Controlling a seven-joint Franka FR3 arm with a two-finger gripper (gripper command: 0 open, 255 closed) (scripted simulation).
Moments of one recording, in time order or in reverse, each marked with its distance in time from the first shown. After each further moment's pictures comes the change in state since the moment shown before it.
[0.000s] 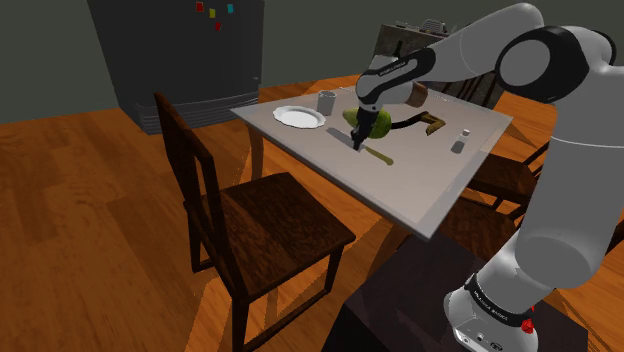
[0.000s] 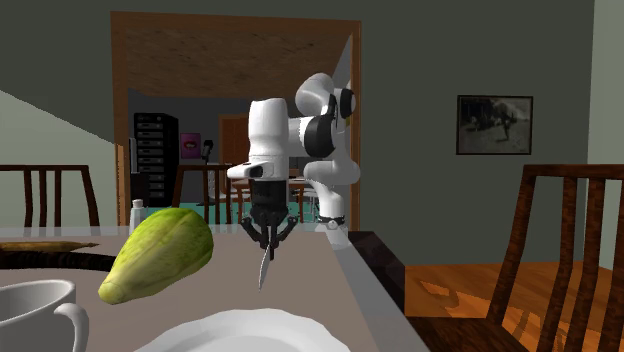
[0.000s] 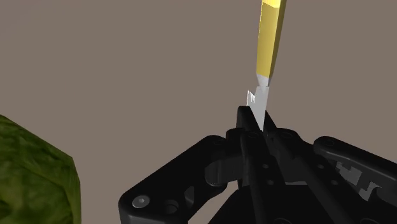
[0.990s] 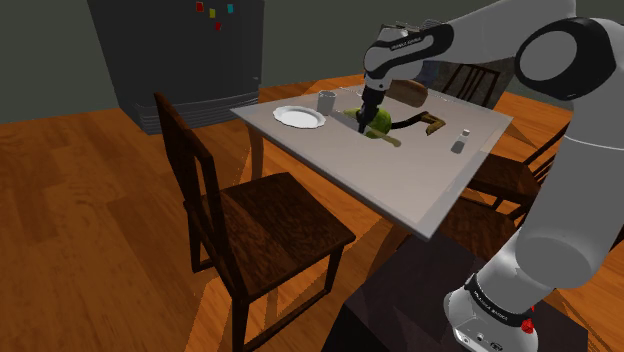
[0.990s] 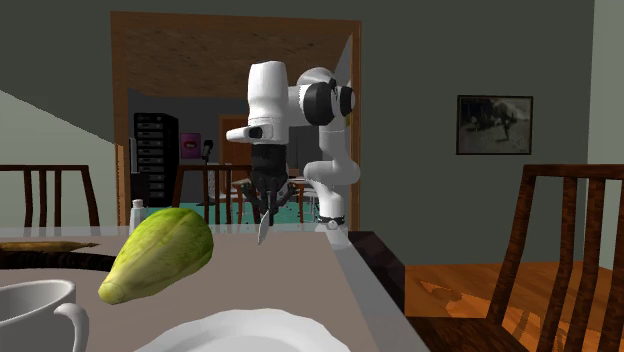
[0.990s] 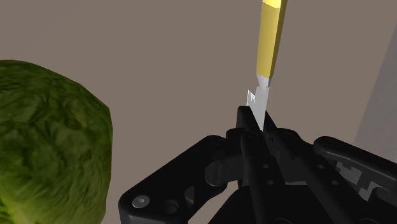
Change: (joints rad) arm 0.006 -0.083 -0.011 0.088 -0.028 -0.168 0.019
